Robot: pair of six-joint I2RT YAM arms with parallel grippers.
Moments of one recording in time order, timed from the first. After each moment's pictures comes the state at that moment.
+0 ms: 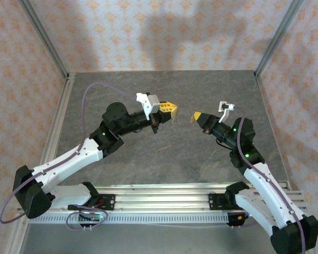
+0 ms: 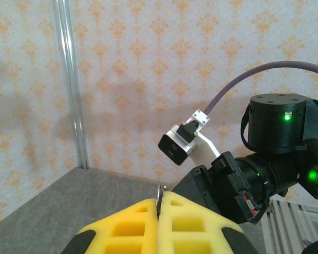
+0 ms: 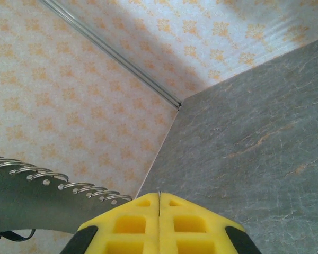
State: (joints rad) left arm -0.74 1.19 0.99 0.34 0.40 -0.04; right arm 0.32 0.75 0.59 0.10 -0.49 0.81
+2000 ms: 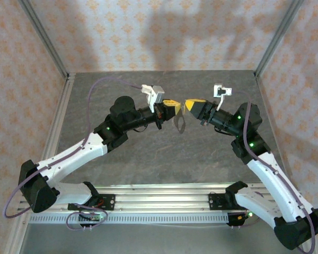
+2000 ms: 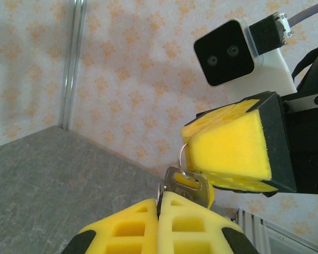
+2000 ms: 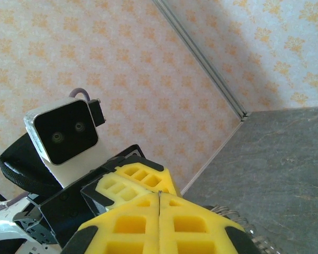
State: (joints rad) left arm -0.74 1.27 1.09 0.22 0.37 -0.30; right arm 0.42 0.86 0.91 0.05 -0.62 0.72
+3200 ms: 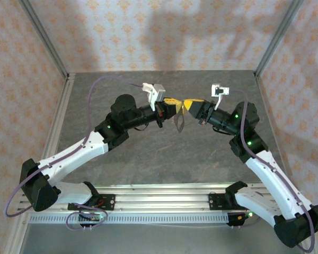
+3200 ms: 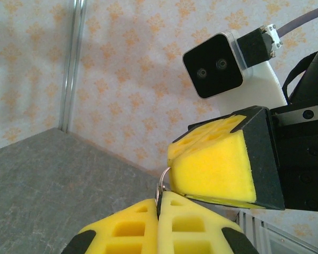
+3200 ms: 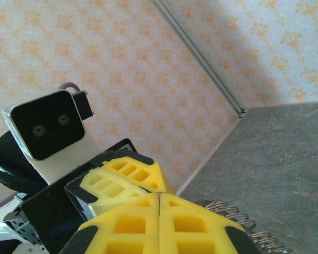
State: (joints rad) left arm -0.74 1.29 1.11 0.21 0.38 -0.30; right arm 0.43 0.89 0.91 0.07 -0.61 0.72
